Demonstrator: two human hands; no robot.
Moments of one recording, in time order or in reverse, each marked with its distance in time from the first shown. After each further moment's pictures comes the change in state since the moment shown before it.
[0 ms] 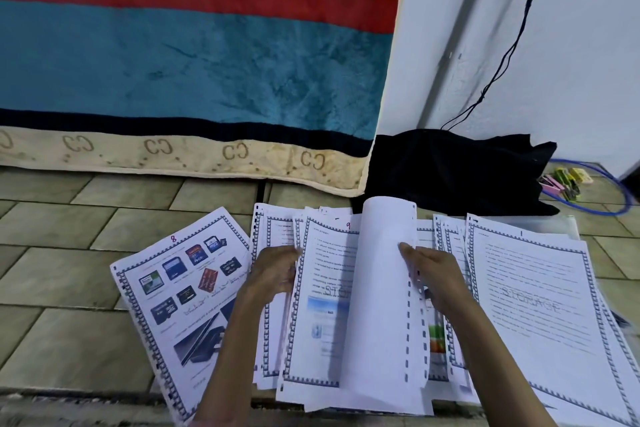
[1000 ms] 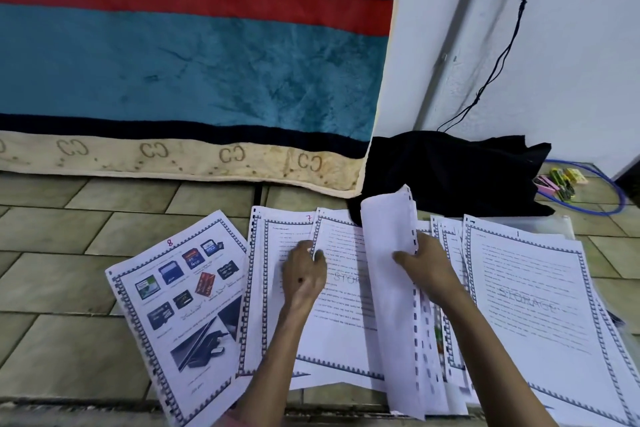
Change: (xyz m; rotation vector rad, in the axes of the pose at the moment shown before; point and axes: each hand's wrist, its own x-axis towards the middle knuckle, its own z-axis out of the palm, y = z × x) left_hand -0.006 -0.005 0.055 0.553 0.245 0.253; right_hand -0.008 -0.027 0.011 -0.334 -0.004 -0.170
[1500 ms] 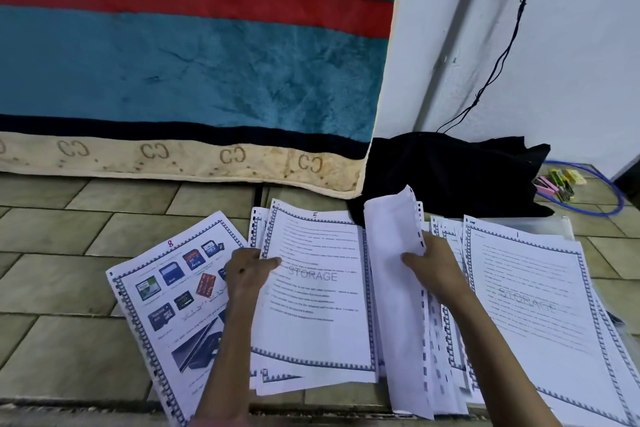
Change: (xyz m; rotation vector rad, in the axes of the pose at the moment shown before) left_hand 0.017 -0.039 -0.067 -0.070 0.141 -0.113; right_hand 0.004 0.008 -0.008 -0.055 0.021 -0.037
